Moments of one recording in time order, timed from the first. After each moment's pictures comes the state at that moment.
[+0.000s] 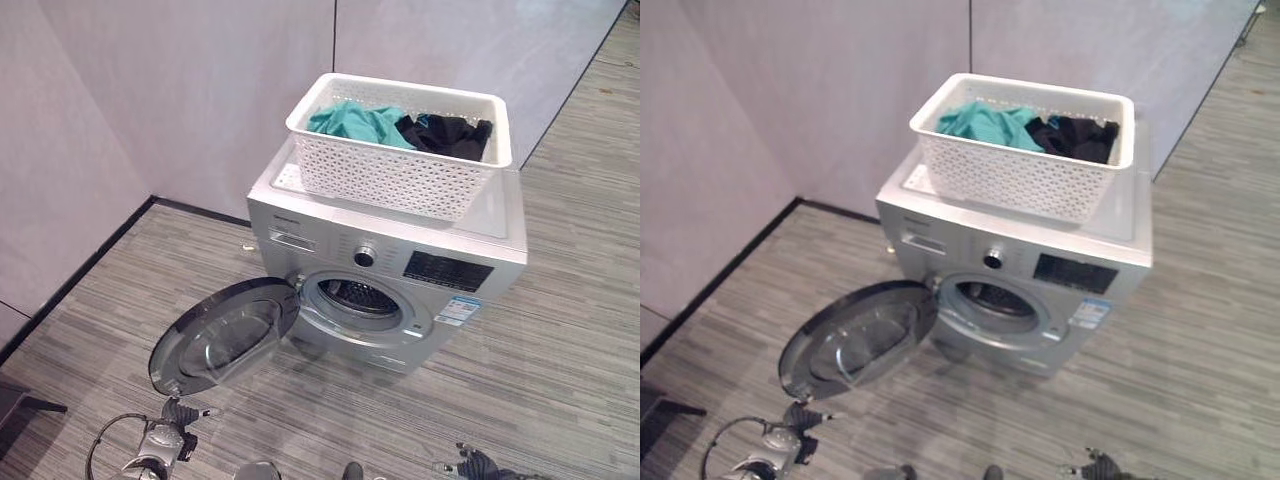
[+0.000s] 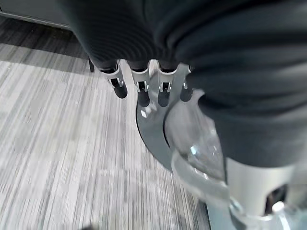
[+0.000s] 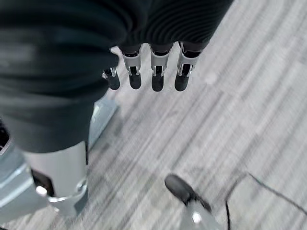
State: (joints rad) left arm -0.21 0.35 -0.17 1.27 0.04 -0.09 0.17; right arm -0.02 -0.39 0.22 1.20 0.04 -0.11 0.03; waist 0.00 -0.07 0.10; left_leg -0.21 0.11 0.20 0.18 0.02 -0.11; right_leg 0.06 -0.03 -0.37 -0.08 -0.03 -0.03
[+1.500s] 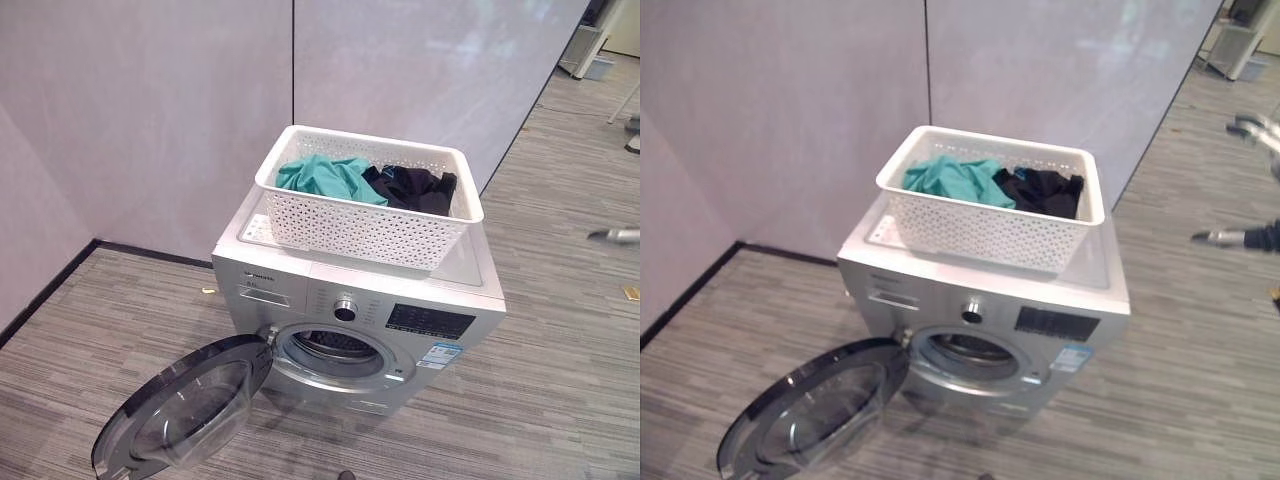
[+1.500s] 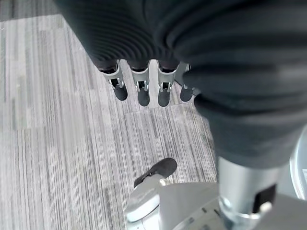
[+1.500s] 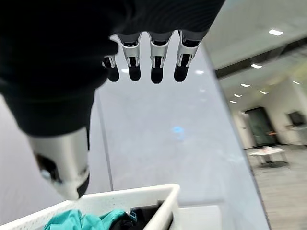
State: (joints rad) left arm 0.15 0.30 -0.15 1.31 0.18 -0.09 0.02; right arm 0.15 -1.24 -0.57 -0.14 0.00 -0.27 0.04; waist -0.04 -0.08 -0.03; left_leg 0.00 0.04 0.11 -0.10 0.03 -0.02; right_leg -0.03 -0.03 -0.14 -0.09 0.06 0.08
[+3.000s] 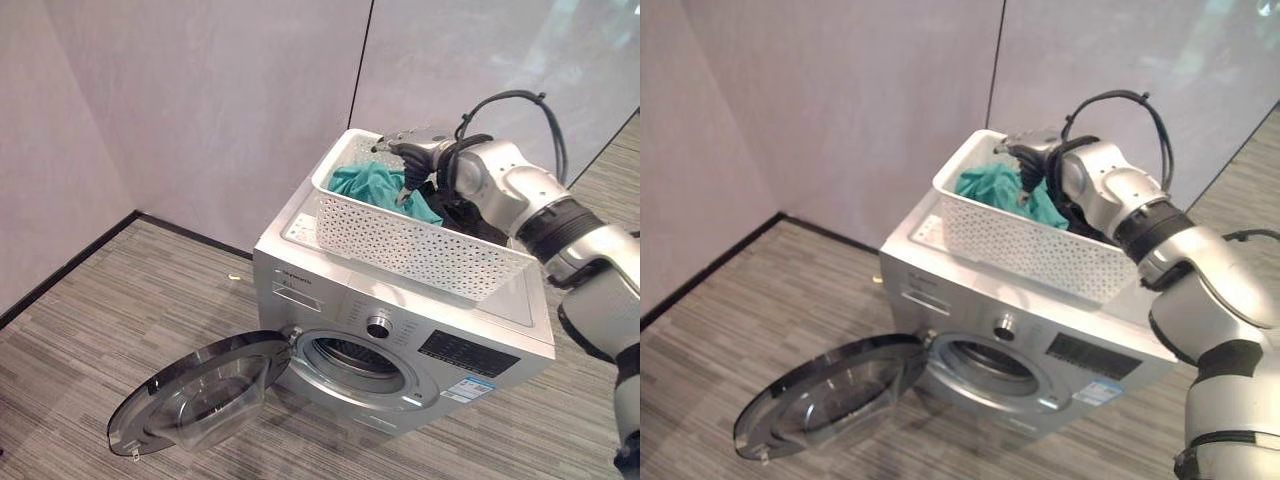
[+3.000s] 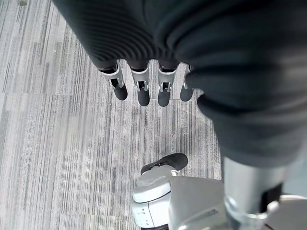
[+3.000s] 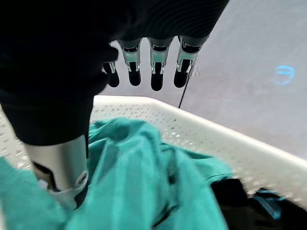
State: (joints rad) left arm 0.07 0.31 -0.22 1.38 0.05 -0.01 -0.01; right arm -1.33 -0.69 0.99 0.72 -0.39 -0.04 0.26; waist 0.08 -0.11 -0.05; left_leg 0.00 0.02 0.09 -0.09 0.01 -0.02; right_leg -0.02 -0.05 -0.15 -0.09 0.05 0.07
